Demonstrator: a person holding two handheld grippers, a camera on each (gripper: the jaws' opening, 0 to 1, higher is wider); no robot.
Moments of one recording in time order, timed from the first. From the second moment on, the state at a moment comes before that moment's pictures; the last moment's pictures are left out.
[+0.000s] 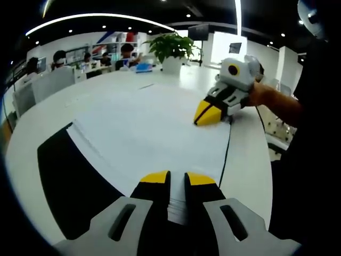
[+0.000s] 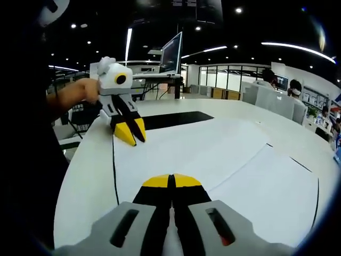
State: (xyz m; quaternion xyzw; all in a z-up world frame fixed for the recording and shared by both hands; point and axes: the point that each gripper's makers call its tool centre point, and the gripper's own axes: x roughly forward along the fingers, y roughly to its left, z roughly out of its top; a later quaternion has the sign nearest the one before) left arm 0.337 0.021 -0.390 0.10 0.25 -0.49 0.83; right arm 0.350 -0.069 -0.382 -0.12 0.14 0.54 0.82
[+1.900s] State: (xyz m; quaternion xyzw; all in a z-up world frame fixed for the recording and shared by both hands) left arm 0.336 0.023 -0.390 0.10 0.25 -0.50 0.83; right arm 0.333 -0.066 -0.383 -0.12 0.14 0.53 0.83
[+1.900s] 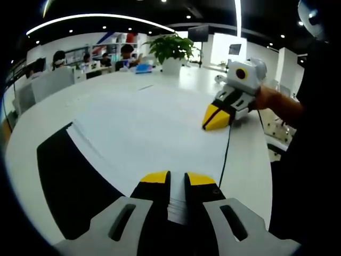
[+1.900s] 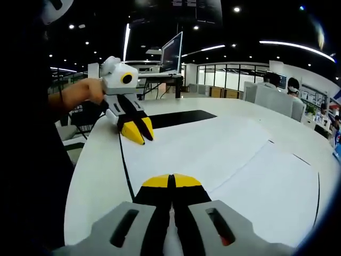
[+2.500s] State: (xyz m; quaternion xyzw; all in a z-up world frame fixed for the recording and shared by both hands) left arm 0.335 0.023 -0.390 0.11 0.25 -0.49 0.83; right arm 0.328 -0.065 -0.383 -0.11 0.14 0.53 0.82
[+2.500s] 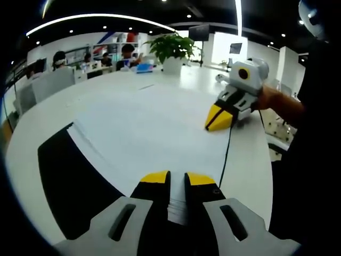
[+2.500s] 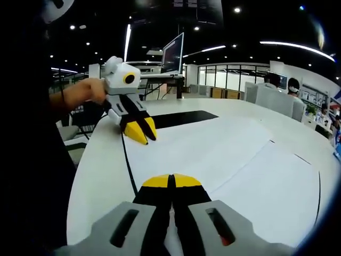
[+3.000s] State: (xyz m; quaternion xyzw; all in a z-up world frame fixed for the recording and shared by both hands) left arm 0.335 0.023 -0.390 0.11 0.25 -0.49 0.83; right arm 0.324 -0.065 -0.383 -0.11 0.14 0.53 0.83
